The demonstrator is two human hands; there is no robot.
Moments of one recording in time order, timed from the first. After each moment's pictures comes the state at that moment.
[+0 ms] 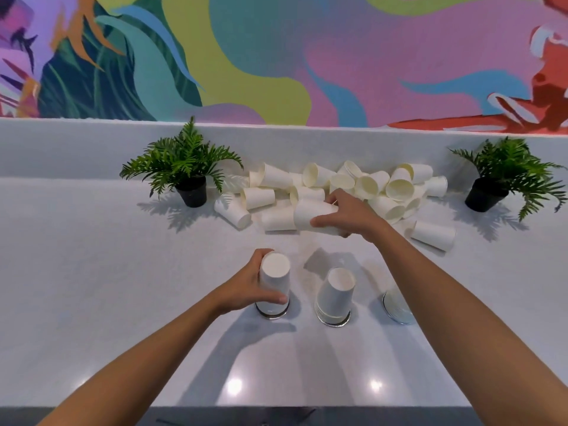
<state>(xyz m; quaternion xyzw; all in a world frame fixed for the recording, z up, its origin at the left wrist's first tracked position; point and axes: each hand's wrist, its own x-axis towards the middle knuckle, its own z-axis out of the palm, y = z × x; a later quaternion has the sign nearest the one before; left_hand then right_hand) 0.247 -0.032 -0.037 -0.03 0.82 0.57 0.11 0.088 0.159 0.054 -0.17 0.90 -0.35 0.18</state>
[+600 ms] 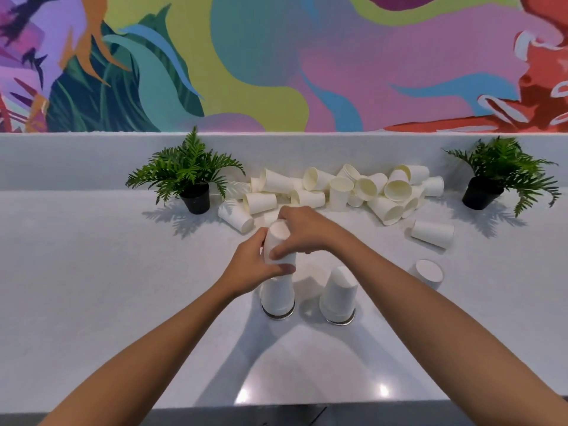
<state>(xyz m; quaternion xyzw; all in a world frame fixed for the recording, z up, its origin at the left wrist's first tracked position) 0.240 -0.028 0.004 -0.05 0.85 0.51 -0.08 0.162 0.101 0.085 -0.34 0.90 -0.20 0.19</state>
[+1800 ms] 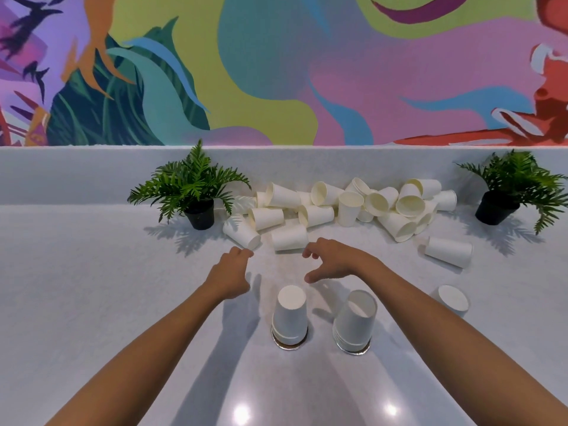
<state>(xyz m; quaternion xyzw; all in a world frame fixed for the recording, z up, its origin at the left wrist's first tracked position) 0.192 -0.104 -0.035 -0.12 0.98 0.15 0.08 0.104 0.115 0.027 -0.32 0.91 -0.10 0.25</state>
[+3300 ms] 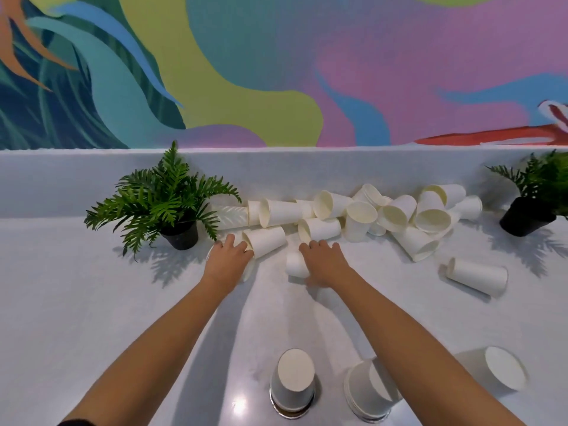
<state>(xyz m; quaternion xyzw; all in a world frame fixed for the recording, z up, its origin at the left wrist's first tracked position) 0.076 -0.146 -0.052 0.00 0.98 -0.18 0.08 -0.002 0.057 -0.052 -0.31 0.94 0.05 0.12</state>
